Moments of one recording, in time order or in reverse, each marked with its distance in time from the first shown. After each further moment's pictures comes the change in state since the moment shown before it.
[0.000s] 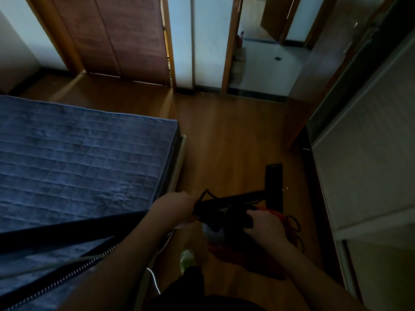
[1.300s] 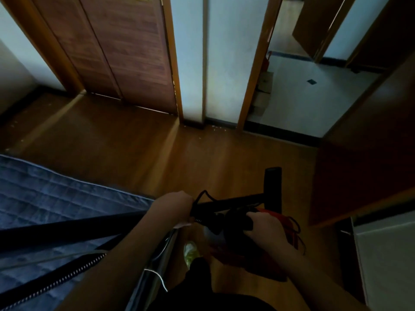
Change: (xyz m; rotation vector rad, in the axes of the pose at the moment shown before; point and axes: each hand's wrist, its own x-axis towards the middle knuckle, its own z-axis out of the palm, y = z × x) left_hand 0.509 -0.187 -0.341 -0.143 -0.087 -0.131; right_hand 0.618 0.035 -0.215 -0.050 -0.049 -0.115
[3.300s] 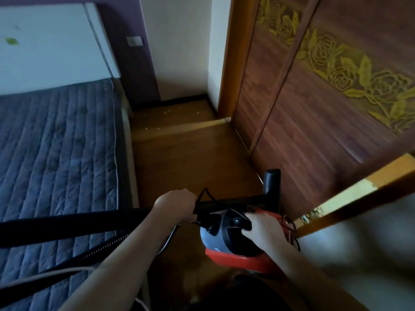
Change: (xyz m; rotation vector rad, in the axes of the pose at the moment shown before) left_hand 0.285 -0.575 -0.351 -0.630 0.144 -0.764; right_hand 0.794 -0.476 -0.169 -0.286 -0.249 -0.824
